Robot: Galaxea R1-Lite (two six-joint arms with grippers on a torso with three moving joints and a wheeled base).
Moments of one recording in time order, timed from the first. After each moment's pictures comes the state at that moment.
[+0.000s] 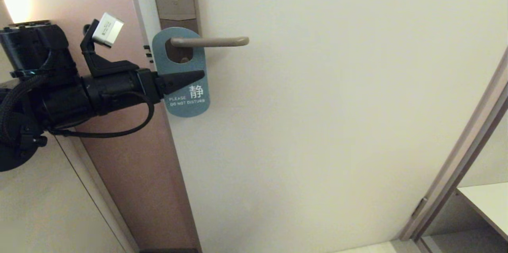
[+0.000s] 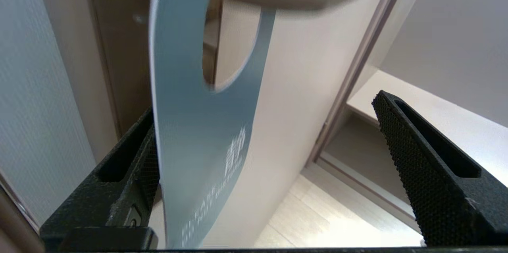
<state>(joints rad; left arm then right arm) -0.21 1.61 -0.97 -0.62 -0.67 -0.20 0.00 0.00 0.00 0.00 0.00 0.01</state>
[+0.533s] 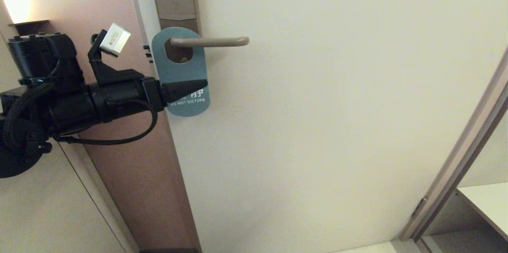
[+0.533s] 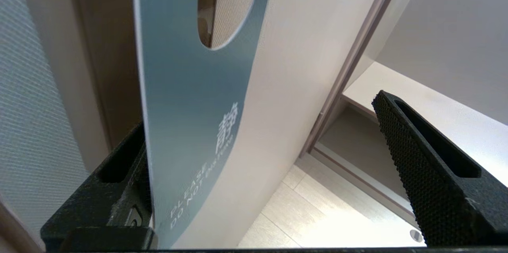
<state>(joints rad) -0.21 1.62 -0.94 -0.62 -0.67 -0.20 0.00 0.00 0.00 0.00 0.00 0.01</state>
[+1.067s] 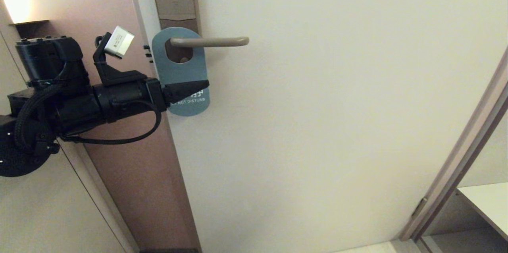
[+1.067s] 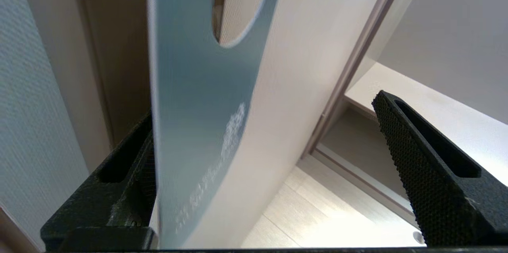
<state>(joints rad) -0.21 1.65 -0.94 -0.66 -0.67 -0.20 0.00 0.00 0.00 0.00 0.00 0.01</state>
